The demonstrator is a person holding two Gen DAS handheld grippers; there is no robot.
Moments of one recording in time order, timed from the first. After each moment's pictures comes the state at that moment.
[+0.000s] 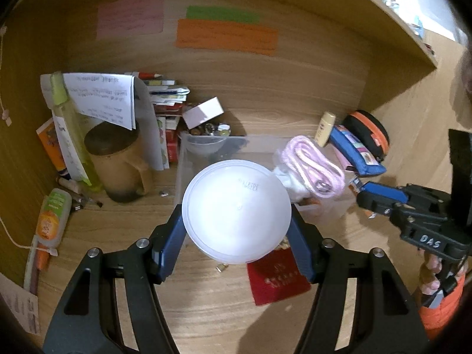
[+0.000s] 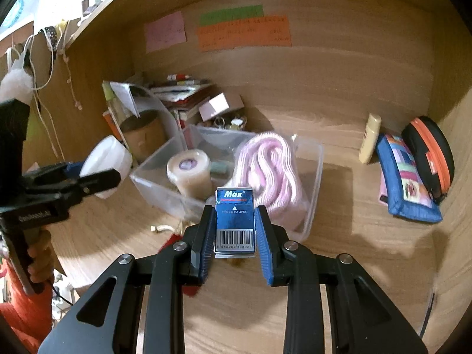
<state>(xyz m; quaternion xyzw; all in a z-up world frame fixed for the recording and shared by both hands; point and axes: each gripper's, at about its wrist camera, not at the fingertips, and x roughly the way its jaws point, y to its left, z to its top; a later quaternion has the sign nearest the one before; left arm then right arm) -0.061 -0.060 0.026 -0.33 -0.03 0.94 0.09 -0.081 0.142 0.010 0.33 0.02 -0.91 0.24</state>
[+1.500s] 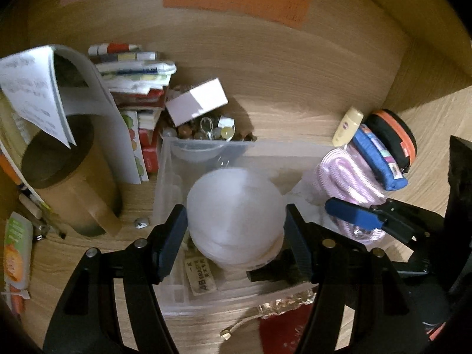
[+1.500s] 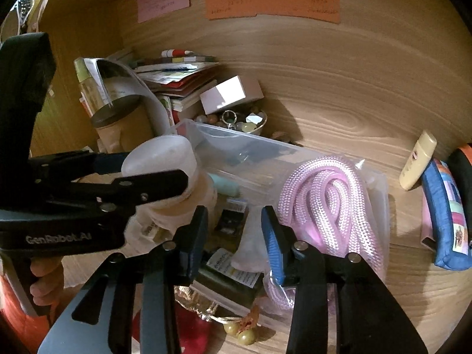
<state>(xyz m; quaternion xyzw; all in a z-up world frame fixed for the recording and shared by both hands) -0.163 -0.064 0.001 -0.38 -0.05 0.92 0.12 -0.156 0.073 -0.028 0.36 0.06 -0.90 0.24</state>
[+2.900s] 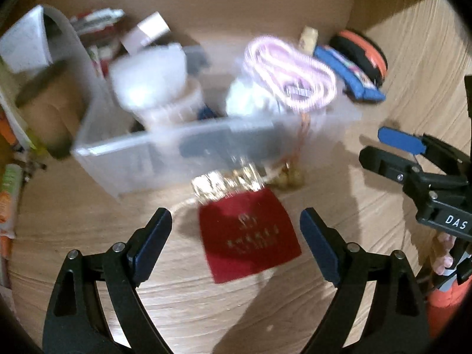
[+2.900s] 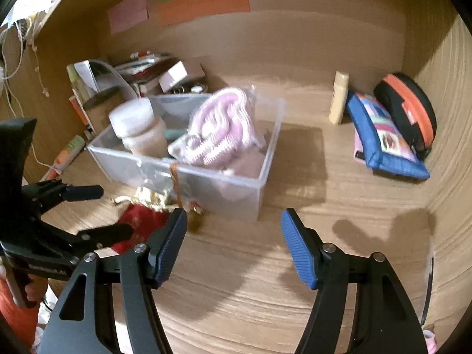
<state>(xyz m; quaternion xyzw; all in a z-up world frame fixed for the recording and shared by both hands) -0.082 -0.002 -0.049 -0.47 0.02 0.87 0.15 -0.079 0.173 -0.041 0.38 0.03 -0.91 0.17</state>
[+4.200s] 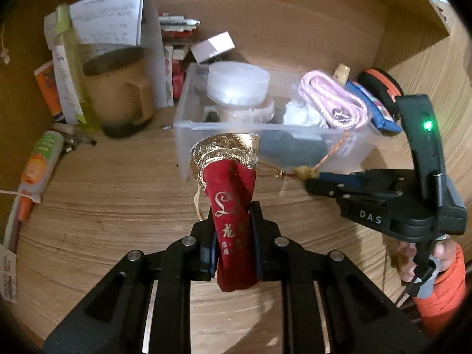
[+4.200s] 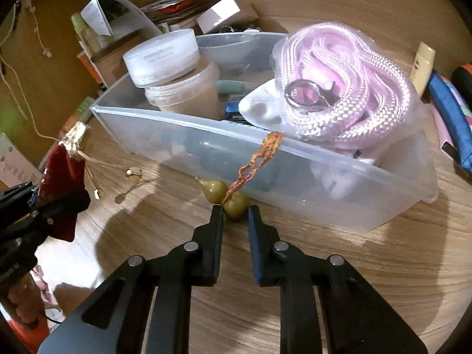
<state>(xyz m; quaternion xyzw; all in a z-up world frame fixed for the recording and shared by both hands) -0.035 -0.071 -0.030 -0.40 -0.03 0.91 0.09 -0.120 0.091 -0.090 0.46 0.04 -0.85 0.24</state>
